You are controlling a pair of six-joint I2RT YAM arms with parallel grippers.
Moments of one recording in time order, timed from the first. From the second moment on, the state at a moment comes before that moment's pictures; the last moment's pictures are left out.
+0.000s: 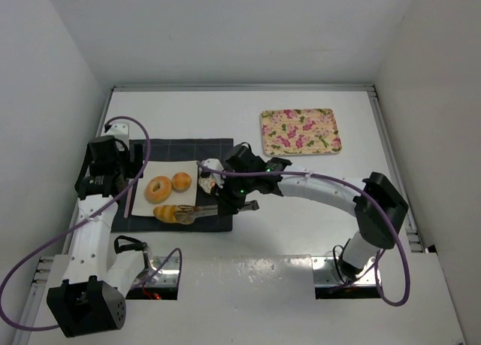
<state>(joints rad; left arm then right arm) 0.17 0.90 0.80 -0.52 -0.18 0.18 0.95 1.64 1.15 -0.37 -0.49 -0.09</state>
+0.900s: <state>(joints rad) 0.17 0.88 0.80 -0.54 -0.18 0.19 0.96 1.82 1.31 -0.42 -0.32 -0.20</state>
